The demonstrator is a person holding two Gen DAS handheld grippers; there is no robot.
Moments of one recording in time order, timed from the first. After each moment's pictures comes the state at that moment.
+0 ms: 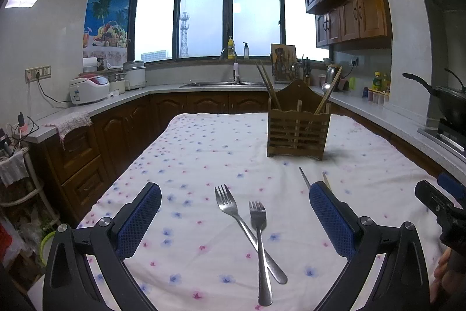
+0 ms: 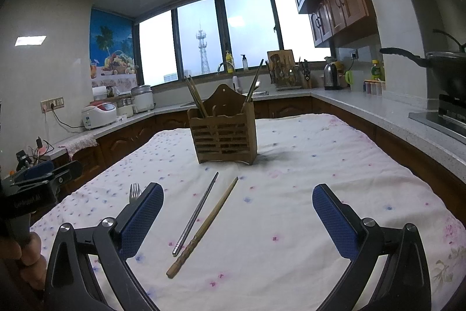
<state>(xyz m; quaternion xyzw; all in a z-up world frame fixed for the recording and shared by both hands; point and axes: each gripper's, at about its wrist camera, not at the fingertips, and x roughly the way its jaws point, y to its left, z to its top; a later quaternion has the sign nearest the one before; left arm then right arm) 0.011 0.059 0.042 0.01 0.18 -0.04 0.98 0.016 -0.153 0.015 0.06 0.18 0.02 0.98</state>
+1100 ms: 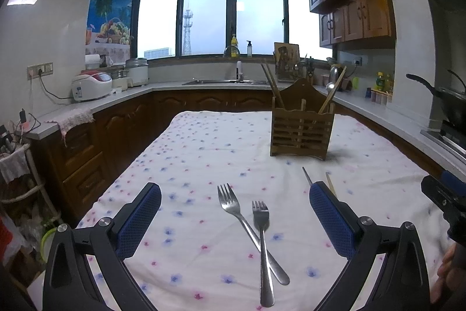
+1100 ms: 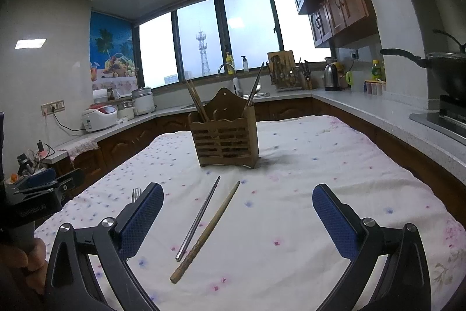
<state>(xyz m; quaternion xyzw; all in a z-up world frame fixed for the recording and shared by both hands) 0.015 0.062 0.041 0.00 0.19 -0.04 0.98 0.017 -0.151 0.019 0.07 0.17 0.03 0.98</state>
